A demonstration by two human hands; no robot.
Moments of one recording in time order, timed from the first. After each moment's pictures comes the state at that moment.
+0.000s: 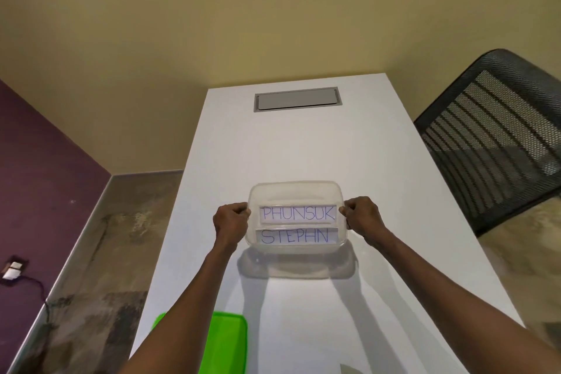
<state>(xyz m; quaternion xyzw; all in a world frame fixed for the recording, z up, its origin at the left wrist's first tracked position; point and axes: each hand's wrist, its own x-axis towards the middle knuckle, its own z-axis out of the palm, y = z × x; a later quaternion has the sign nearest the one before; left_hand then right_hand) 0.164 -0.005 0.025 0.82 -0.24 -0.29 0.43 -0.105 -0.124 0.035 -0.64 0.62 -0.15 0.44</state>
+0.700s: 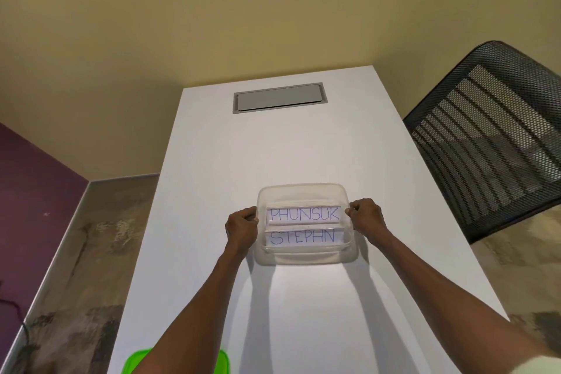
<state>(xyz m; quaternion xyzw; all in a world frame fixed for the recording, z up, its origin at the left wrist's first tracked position) 0.129 -0.089 -0.011 0.82 -0.24 -0.34 0.40 -0.129 -0.203 -0.002 -0.61 0.67 -0.12 0.41</state>
